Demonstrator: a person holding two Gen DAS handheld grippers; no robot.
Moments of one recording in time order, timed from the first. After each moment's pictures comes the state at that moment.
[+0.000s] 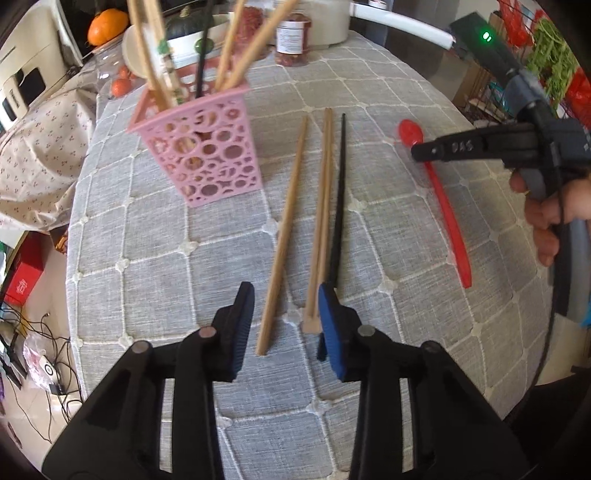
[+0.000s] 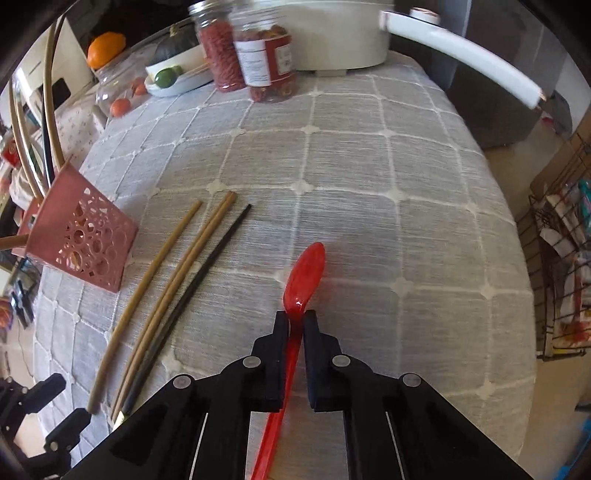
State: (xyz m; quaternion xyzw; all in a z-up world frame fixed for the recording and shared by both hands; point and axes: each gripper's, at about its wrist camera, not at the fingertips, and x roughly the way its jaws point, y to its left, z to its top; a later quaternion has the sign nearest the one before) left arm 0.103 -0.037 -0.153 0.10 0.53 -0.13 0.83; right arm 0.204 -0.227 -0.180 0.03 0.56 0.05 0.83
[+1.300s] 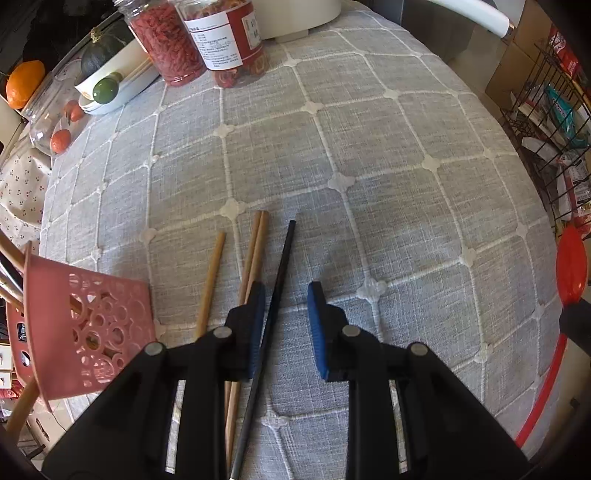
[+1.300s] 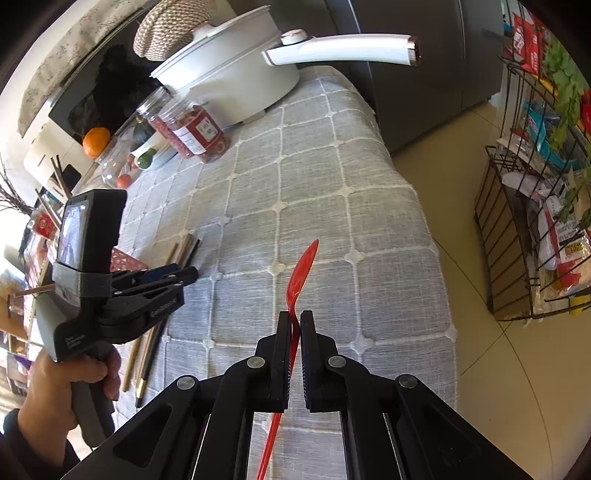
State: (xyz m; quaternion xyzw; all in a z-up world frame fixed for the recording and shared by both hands) left arm 0.251 -0.154 -0.182 0.14 0.58 -0.07 0.80; right arm 0.164 -0.345 -0.146 0.16 0.53 0.06 0.83
